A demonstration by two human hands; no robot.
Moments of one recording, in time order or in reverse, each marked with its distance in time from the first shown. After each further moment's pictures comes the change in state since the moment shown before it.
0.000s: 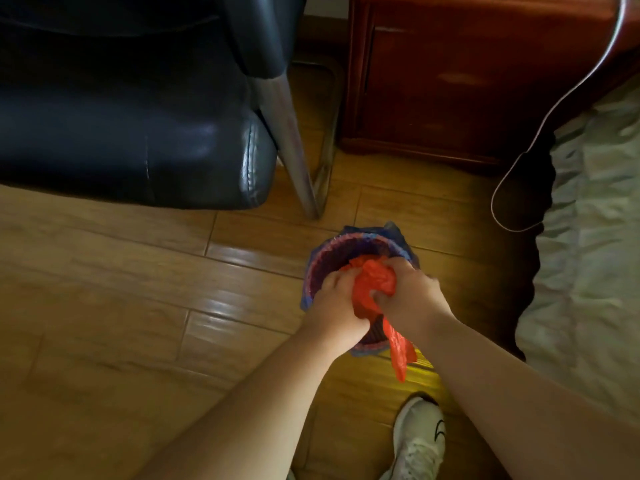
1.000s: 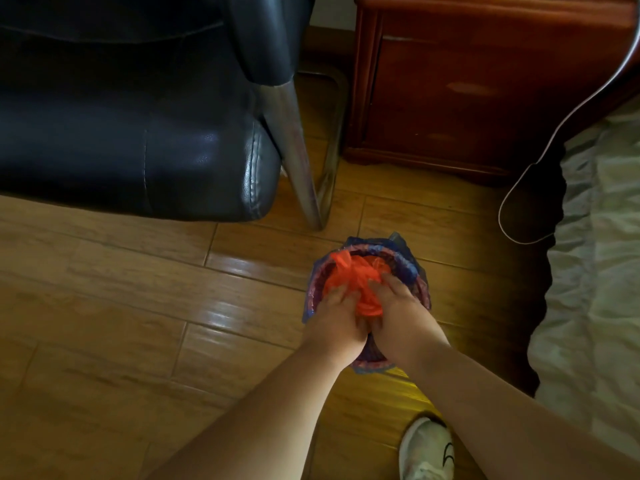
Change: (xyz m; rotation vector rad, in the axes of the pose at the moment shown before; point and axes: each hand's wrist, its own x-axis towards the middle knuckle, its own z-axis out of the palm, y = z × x) left_hand 0.037 -0.035 0.025 0.156 0.025 0.093; right_hand 0.014 0.003 0.034 -0.115 -0.098 -0.162
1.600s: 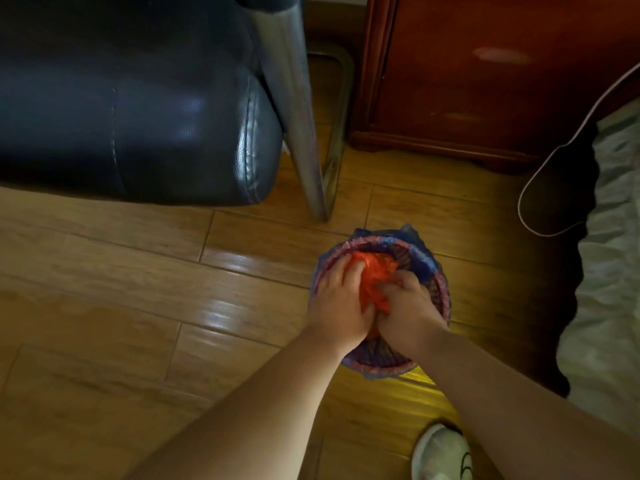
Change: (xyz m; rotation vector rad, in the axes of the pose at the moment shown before) left_hand 0.032 -0.022 0.005 0.040 0.170 0.103; right_hand 0.050 0.025 0.041 0.008 -0.026 0.038
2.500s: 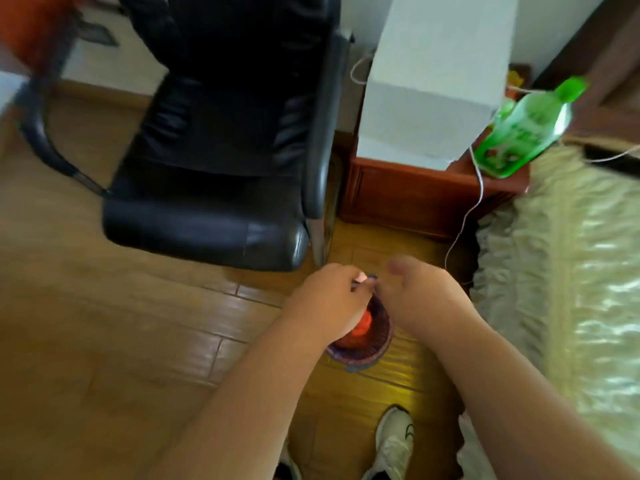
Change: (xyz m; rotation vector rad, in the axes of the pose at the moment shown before) left_hand -0.159 0.222 -0.343 -0.078 -0.110 -0.074; right_hand -0.286 -0.179 -0.297 0.051 0.223 0.038
